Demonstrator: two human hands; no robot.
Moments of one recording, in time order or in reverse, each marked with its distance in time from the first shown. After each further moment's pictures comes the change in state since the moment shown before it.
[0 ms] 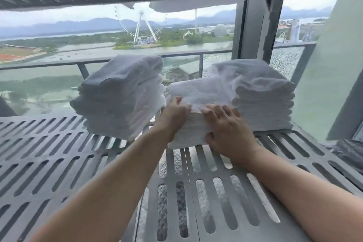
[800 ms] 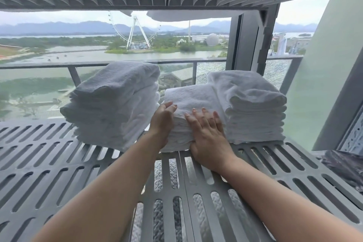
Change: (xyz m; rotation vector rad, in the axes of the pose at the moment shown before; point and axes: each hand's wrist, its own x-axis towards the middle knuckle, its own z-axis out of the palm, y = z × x) left_hand 0.028 -0.012 -0.006 -0.401 0.075 -0.014; right_hand 0.022 -0.024 0.025 0.140 -0.126 0.119
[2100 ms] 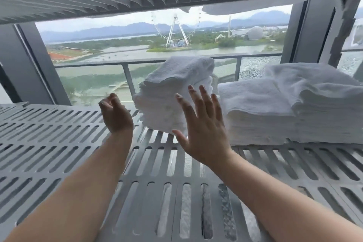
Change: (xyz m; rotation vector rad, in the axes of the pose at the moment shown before) left_hand -0.004 -0.007 -0.247 0.007 0.925 0.313; right_hand 0.030 -0.157 -0.002 0.026 0.377 -0.205
